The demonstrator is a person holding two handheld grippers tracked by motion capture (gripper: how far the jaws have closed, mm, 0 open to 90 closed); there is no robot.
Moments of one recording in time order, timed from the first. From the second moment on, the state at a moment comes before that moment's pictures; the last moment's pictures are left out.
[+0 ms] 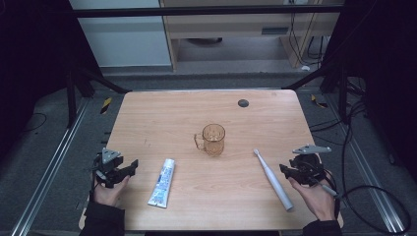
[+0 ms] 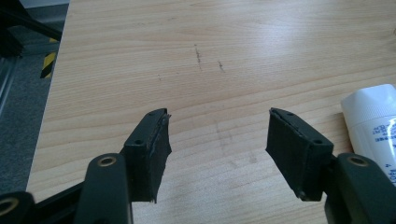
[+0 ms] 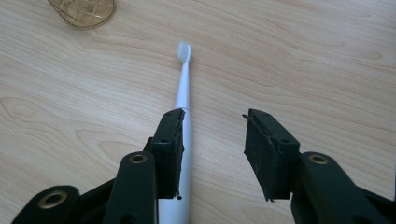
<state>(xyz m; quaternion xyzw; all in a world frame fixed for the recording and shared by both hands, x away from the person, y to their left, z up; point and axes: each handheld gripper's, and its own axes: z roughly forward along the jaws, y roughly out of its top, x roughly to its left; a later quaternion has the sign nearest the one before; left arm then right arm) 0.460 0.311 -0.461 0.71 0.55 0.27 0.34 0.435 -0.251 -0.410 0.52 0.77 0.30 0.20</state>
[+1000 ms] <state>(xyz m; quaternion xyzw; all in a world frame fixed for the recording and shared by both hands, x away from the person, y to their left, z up) 0.465 0.308 -0.465 0.73 0.54 0.27 0.32 0.475 -0.216 -0.420 0.52 0.81 0.22 0.14</state>
